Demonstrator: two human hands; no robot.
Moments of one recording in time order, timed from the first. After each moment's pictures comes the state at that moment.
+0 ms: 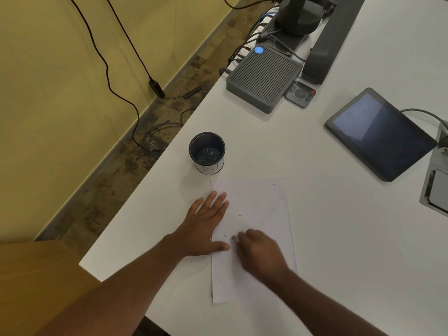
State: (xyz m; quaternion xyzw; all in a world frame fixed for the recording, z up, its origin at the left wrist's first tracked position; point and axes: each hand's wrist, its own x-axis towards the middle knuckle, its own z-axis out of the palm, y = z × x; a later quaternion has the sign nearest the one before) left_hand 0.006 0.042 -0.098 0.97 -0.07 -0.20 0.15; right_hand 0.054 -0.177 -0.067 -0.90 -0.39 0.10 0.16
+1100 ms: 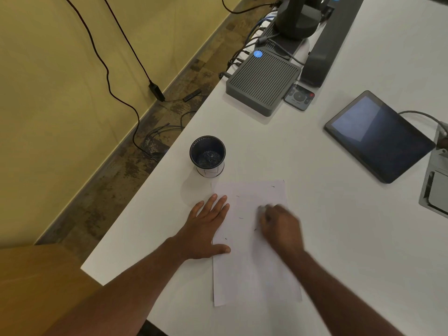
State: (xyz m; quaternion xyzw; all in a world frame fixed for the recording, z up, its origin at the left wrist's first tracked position) left_hand 0.008 0.043 -0.097 0.97 -0.07 -0.19 0.15; right_hand 0.112 -0.178 -0.060 -0.96 -0.20 0.05 0.21
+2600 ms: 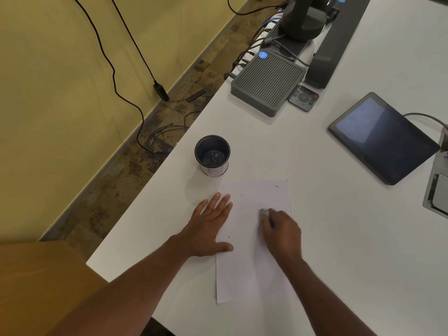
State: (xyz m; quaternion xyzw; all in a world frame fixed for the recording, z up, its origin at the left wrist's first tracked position) left_hand 0.009 0.043 -0.097 0.96 -0.07 -0.21 0.16; right_hand 0.094 -0.175 -0.066 -0.95 -0.10 0.10 0.26
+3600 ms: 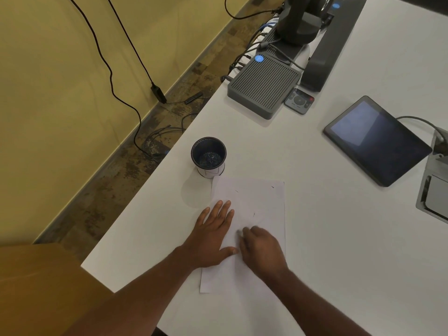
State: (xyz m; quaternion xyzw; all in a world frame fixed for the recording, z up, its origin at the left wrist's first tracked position) left_hand -0.003 0.015 -0.107 0.97 -0.05 -0.18 0.14; right_hand 0.058 -0.170 -0.074 -0.93 -0.31 0.07 0.20
